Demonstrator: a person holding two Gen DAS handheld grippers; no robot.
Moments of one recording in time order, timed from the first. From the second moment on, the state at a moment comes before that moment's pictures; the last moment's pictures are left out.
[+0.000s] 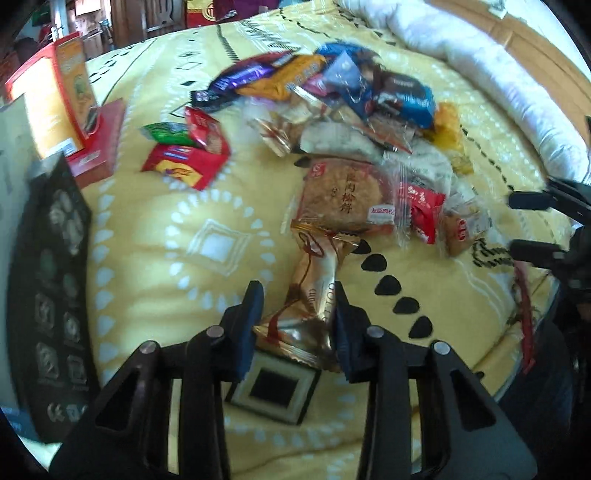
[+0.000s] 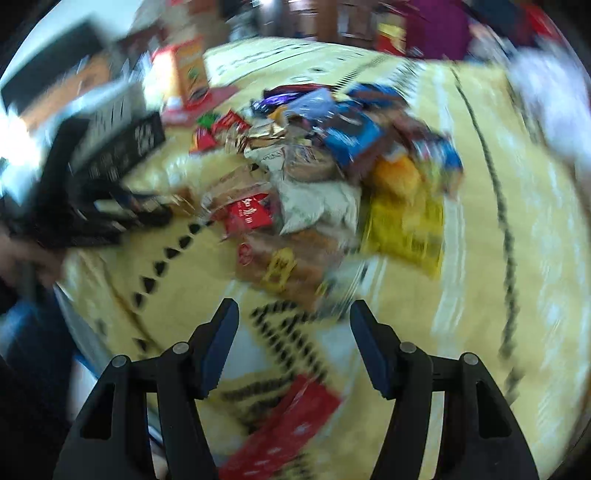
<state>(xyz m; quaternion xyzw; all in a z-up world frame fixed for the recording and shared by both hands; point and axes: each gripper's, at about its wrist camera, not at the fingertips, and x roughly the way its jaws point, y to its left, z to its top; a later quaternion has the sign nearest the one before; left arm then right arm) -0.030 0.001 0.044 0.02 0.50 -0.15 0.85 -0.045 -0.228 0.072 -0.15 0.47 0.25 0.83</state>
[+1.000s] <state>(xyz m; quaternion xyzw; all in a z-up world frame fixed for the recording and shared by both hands) -0.048 0.024 0.035 -0.01 0.50 -0.14 0.86 -0.037 -0.215 0.042 0.04 0.54 0.26 0.80</state>
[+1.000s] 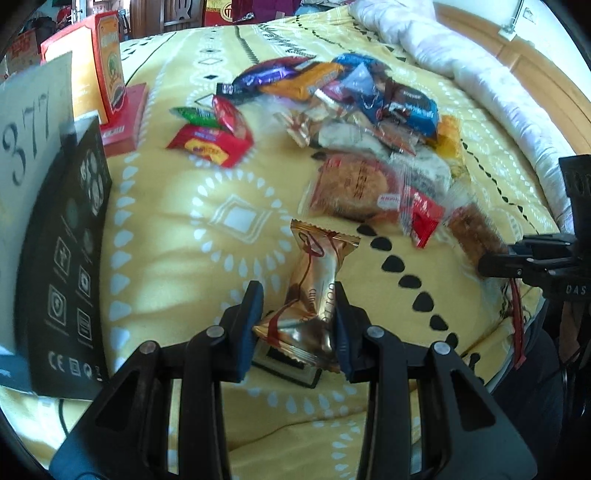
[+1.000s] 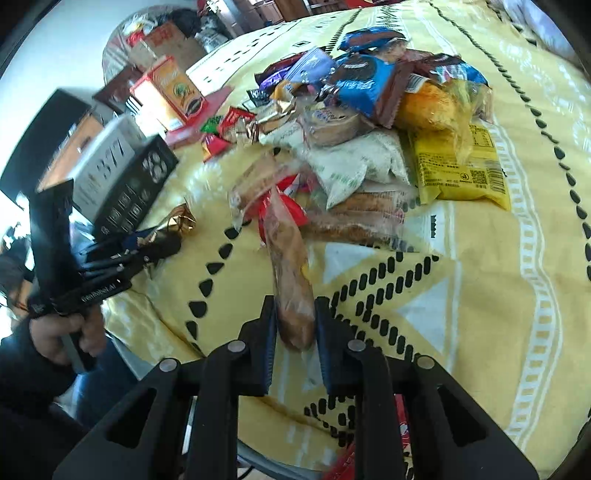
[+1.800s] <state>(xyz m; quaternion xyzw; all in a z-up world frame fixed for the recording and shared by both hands) -0.059 0.059 0.155 -0.04 0.36 -0.10 0.92 -0.048 -0.223 0.137 0.07 0.40 0.20 0.89</state>
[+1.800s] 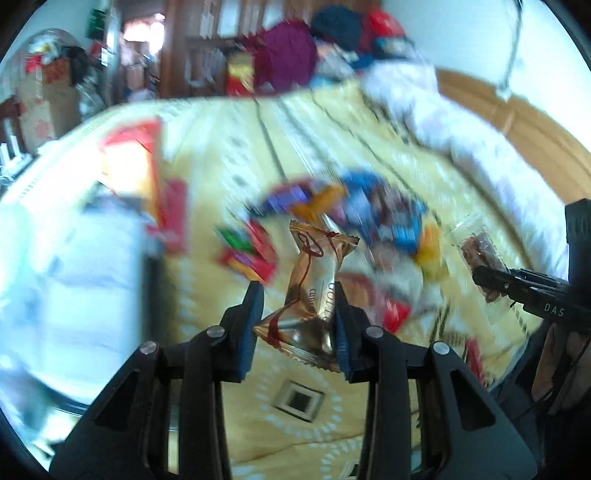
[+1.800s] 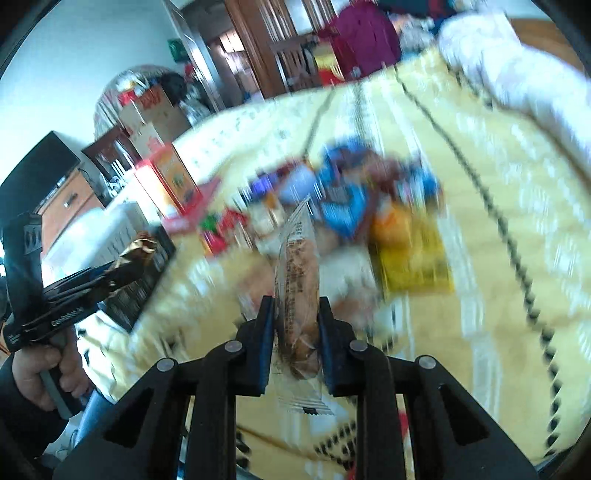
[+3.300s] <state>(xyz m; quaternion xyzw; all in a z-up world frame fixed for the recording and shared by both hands) -0.171 0.405 0.197 -0.18 0.30 0.27 0.90 -0.059 0.245 0.238 -0.03 0.35 0.51 0.78</state>
